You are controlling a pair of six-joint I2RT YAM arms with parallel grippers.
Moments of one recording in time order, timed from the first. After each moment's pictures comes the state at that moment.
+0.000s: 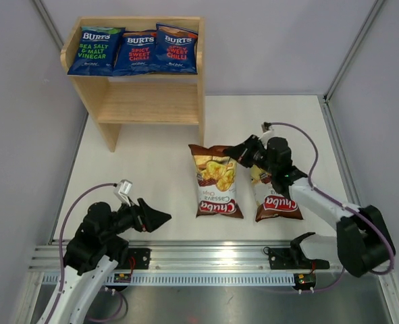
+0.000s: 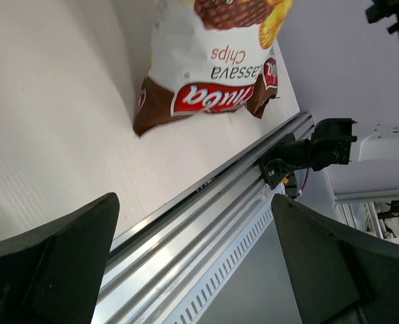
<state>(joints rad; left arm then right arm) -0.43 0.01 0.38 -0.72 0.46 -0.73 0.44 1.30 0.66 0.38 -0.34 1.01</state>
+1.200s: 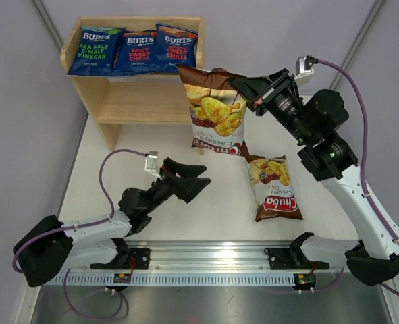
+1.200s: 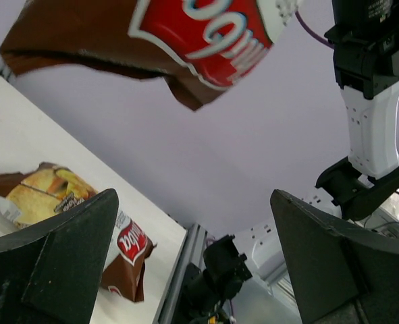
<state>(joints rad) -0.86 1.07 0.27 1.23 0.18 -0.86 0.56 1.16 1.53 -0.10 -0.12 1.22</state>
